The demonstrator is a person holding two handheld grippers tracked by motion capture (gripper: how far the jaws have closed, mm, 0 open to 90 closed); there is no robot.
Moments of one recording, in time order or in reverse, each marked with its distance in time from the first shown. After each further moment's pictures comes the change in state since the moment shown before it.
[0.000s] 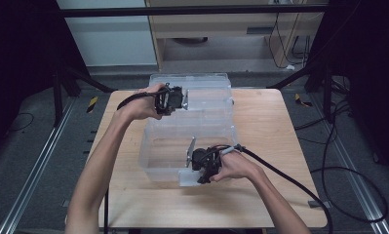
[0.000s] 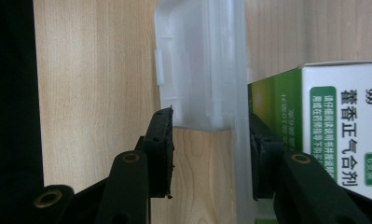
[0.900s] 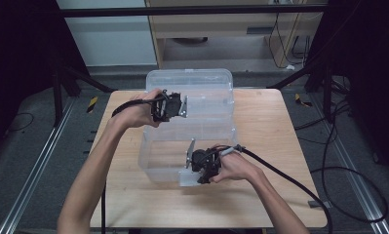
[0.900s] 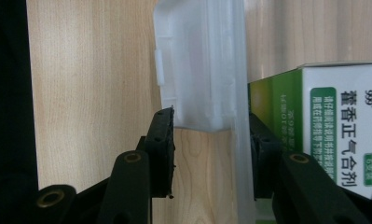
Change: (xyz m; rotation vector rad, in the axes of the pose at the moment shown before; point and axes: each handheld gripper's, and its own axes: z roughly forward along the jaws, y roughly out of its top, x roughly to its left) left arm -0.024 0.002 -0.030 -0.038 0.016 0.059; right arm 0.002 0.001 0.001 0.000 -0.025 -0.020
